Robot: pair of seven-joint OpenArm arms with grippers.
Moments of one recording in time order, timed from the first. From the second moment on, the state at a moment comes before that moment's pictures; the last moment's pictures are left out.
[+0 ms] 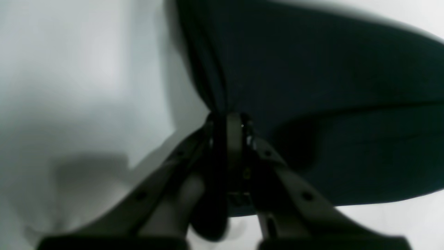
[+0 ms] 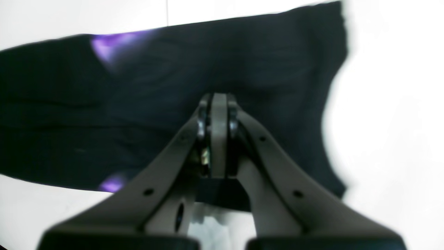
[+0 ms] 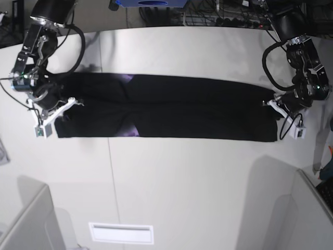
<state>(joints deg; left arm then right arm) 1.3 -17.7 -29.0 89.5 -33.8 -26.4 66.3 -6.0 9.2 22.3 105.4 24.9 16.2 -66.1</state>
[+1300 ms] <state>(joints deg) 1.2 -3.3 7.8 97.3 -34.7 -2.3 65.8 -6.6 8.0 22.5 105.3 24.8 16.2 -66.3</state>
